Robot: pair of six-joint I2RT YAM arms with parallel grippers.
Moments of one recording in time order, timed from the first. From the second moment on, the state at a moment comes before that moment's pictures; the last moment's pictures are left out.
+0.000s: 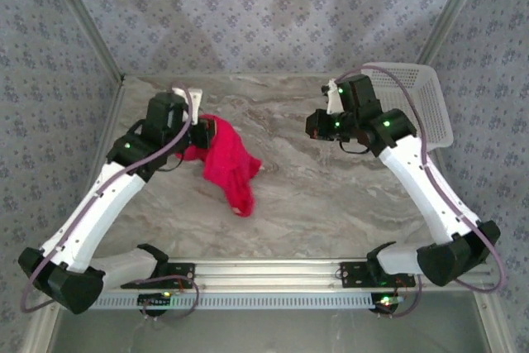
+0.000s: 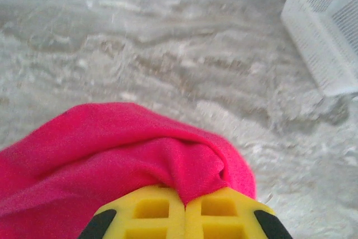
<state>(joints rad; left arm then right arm) -0.51 1.15 1.29 -0.72 0.05 -0.31 0.46 1.32 1.46 -0.90 -0.28 0.48</state>
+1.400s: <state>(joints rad) -0.36 1.38 1.36 -0.69 0.14 -0.38 0.75 1.80 1.30 -0.21 -0.22 0.89</state>
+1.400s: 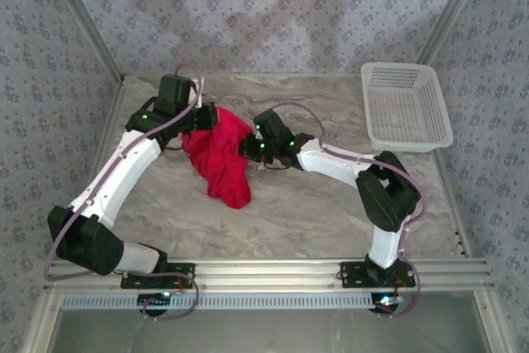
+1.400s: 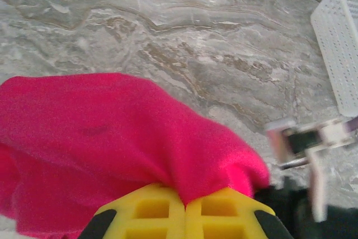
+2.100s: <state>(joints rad) -0.25 1.20 1.68 -0.79 0.48 -0.30 0.42 1.45 1.80 -0.84 -0.55 0.59</state>
